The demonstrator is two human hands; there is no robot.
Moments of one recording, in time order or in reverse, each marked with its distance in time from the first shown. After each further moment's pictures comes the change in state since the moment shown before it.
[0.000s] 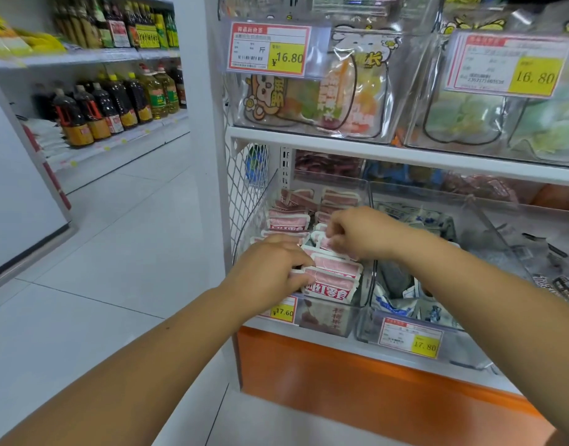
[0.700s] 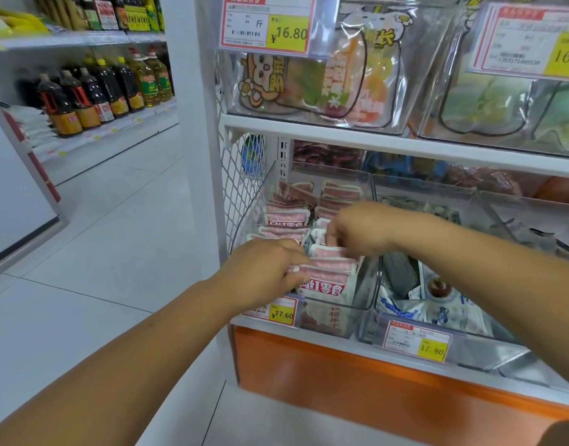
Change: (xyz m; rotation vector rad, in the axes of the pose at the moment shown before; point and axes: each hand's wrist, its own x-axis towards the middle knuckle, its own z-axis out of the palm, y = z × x) left_hand 0.006 -0.011 -0.001 0.020 -0.169 -0.004; right_hand 0.018 0.005 -0.002 -0.214 -0.146 -0.109
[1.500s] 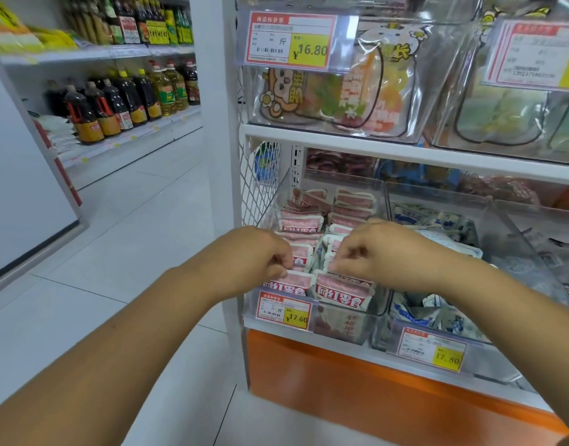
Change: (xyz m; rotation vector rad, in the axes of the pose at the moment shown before) left_hand -0.024 -0.006 -0.057 0.021 -0.135 -0.146; right_hand -0.044 -0.018 0.013 0.332 0.265 -0.066
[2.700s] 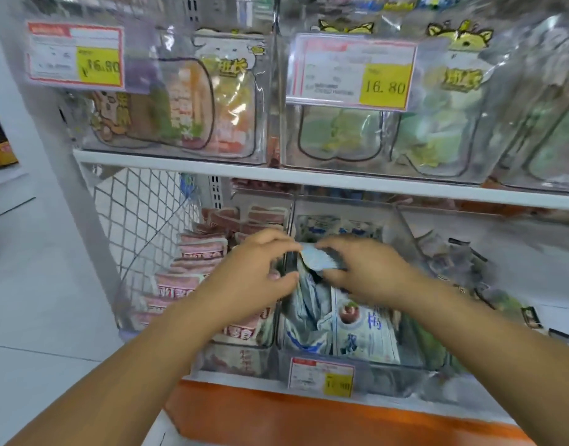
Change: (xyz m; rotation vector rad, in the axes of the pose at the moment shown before) left_hand 0.098 0.110 0.041 -0.307 0.186 0.082; right_hand -0.046 0.121 -0.006 -0.092 0.137 0.214
